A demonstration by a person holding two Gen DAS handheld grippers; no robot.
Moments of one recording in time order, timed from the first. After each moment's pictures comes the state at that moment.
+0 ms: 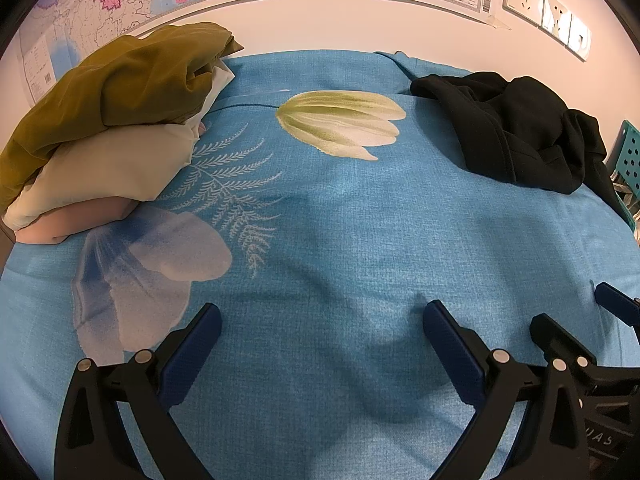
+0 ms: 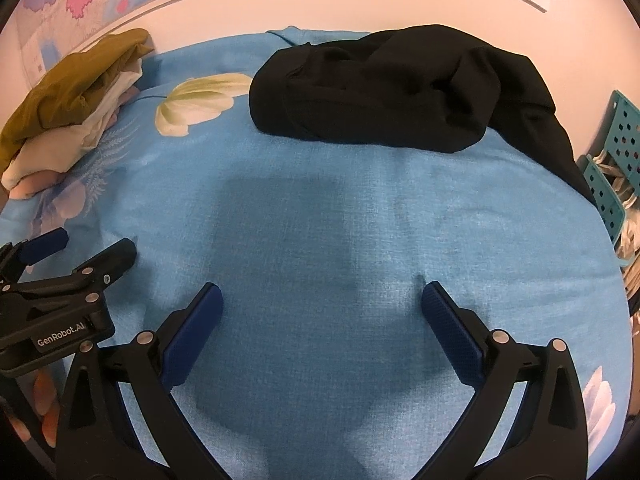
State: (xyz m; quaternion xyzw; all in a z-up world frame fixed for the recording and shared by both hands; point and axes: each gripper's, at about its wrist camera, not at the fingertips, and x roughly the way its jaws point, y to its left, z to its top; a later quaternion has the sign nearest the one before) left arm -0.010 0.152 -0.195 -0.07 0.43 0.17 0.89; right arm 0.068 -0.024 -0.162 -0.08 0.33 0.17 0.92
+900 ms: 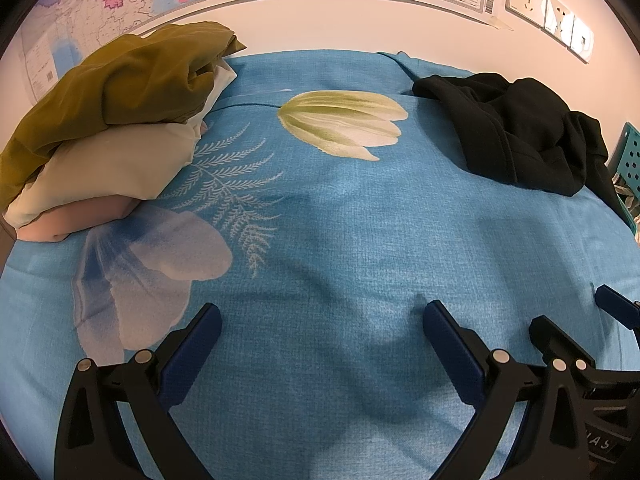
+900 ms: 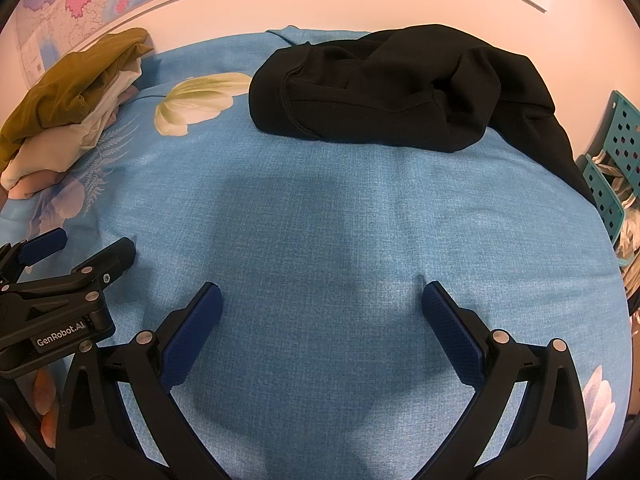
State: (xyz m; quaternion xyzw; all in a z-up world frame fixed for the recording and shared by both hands) left arm -0.009 0.152 -0.196 -0.07 0.43 0.17 0.89; right arm 0.069 -0.023 -0.163 -0.08 0.33 0.17 0.92
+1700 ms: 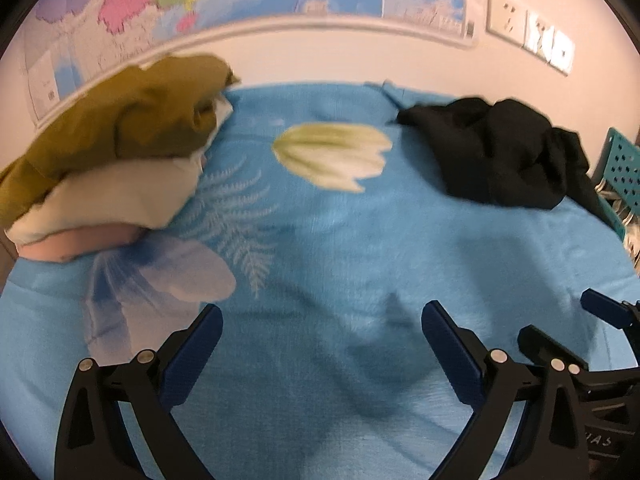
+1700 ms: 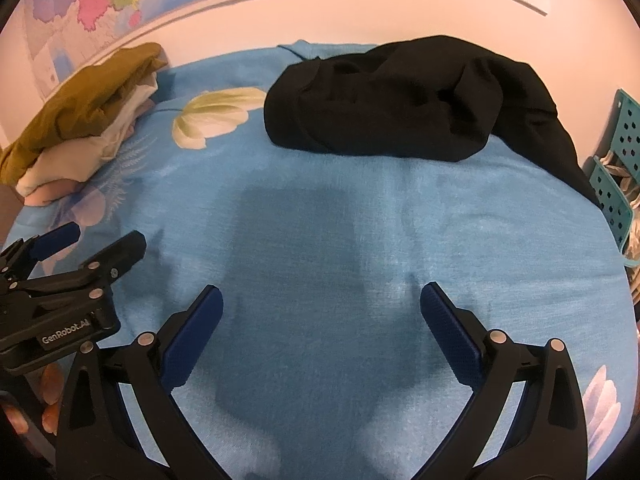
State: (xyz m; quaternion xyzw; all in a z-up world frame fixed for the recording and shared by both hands) left arm -0.021 0.145 -0.176 -0.06 0.38 0.15 0.91; right arm 0.056 -0.032 -0.152 -0.06 0.31 0.20 0.93
